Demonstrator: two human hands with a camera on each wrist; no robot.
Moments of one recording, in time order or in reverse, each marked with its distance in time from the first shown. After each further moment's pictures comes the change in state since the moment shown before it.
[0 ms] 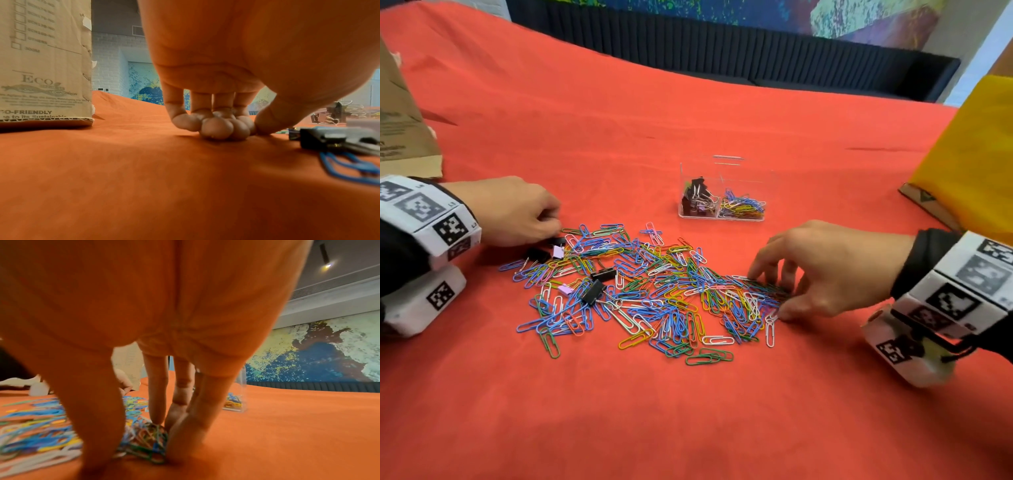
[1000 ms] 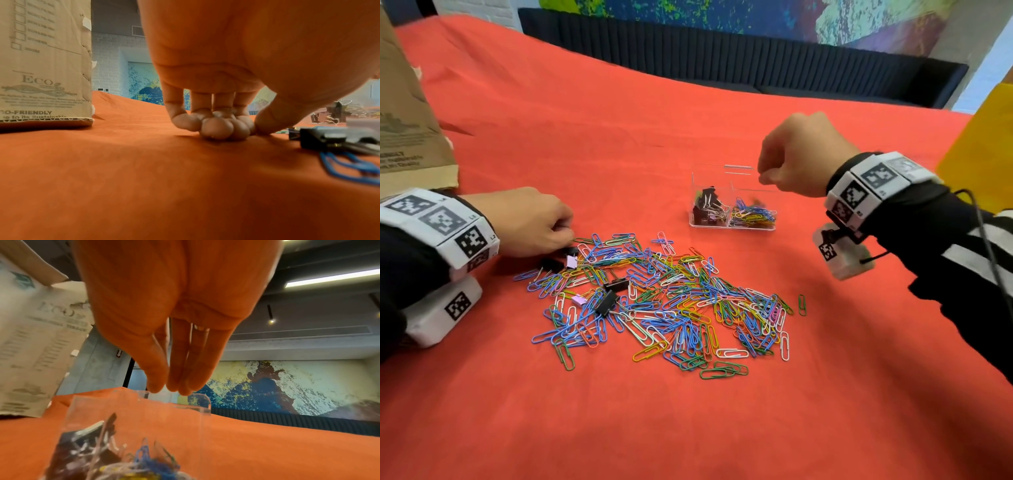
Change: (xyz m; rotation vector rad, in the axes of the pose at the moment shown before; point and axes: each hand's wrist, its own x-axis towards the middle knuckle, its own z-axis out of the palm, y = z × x) left_hand -0.003 0.002 -0.004 0.020 -0.019 0.007; right_hand 0.085 0.044 -0.067 0.014 0.625 0.280
